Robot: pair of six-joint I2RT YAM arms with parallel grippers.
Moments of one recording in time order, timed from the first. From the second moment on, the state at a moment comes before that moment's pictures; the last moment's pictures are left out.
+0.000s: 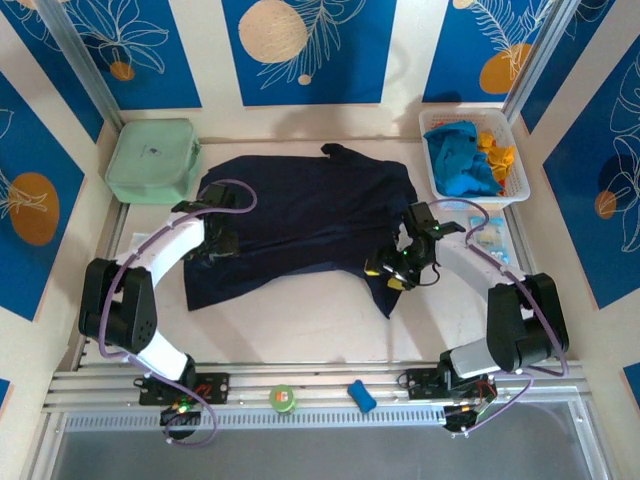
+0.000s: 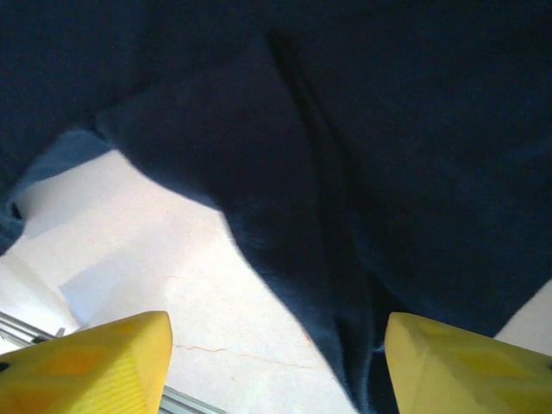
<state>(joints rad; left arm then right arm) -0.28 1.58 1.11 -0.88 -0.31 -0.39 0.28 1.43 0.85 -0.76 -0.46 0.61</state>
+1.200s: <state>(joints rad) -0.29 1.56 1.08 -0.88 -0.31 -0.39 0.32 1.49 0.78 -0.56 -0.58 0.66</state>
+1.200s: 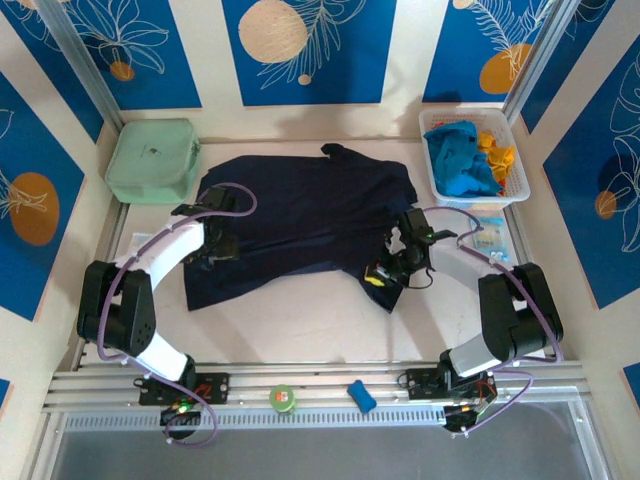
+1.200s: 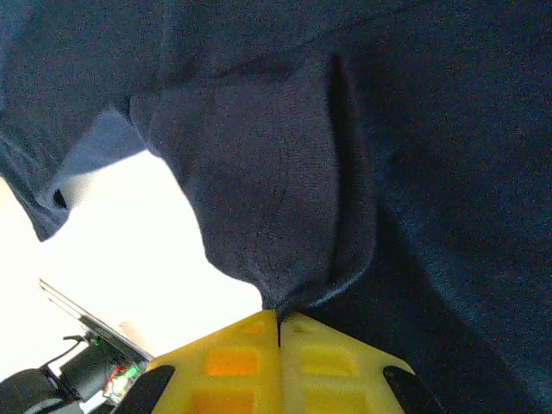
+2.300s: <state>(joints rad) -0.30 1.56 1.07 -0.88 -0.35 -0.42 1.04 1.51 0.93 -0.93 -0.28 0.45</state>
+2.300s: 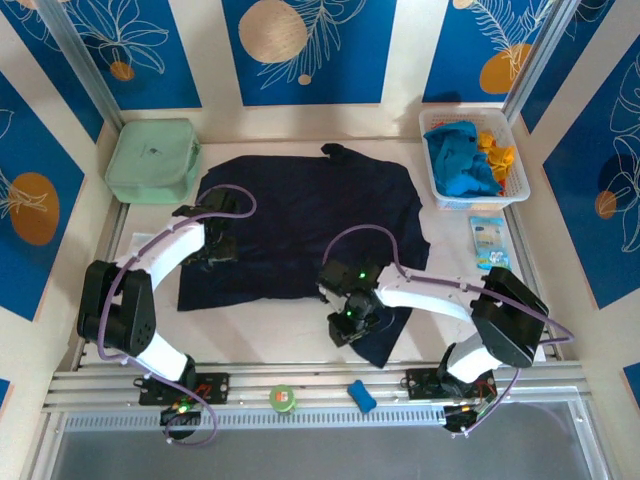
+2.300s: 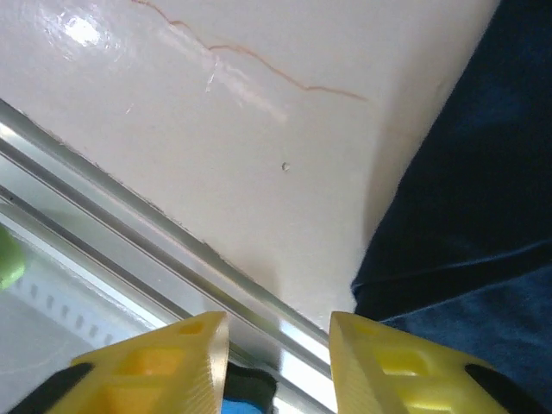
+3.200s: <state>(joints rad) -0.34 1.61 1.07 -0.87 -0.34 -0.44 0.67 1.38 0.78 -0.77 -0.33 0.68</state>
